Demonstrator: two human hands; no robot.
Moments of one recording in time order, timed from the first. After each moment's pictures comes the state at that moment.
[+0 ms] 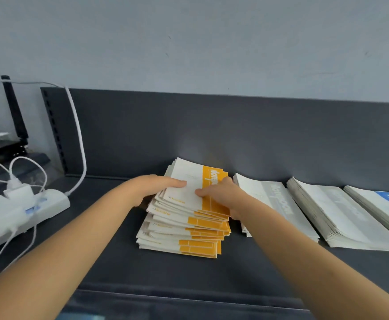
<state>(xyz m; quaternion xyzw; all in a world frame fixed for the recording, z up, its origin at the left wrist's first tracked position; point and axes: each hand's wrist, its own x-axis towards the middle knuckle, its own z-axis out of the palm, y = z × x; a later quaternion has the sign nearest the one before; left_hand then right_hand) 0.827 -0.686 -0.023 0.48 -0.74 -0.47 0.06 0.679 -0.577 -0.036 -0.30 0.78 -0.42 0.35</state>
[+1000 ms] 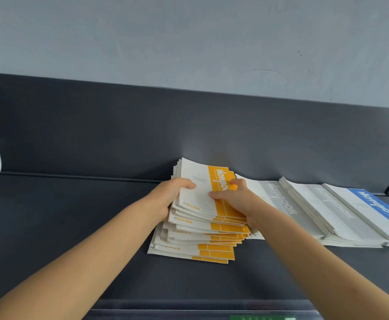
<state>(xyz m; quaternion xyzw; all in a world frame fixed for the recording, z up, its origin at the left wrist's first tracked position) 0.668 -0.574 -0.045 0.40 -0.56 -0.70 0.17 0.533 -0.466 -0.038 -0.24 0.81 -0.42 0.34</state>
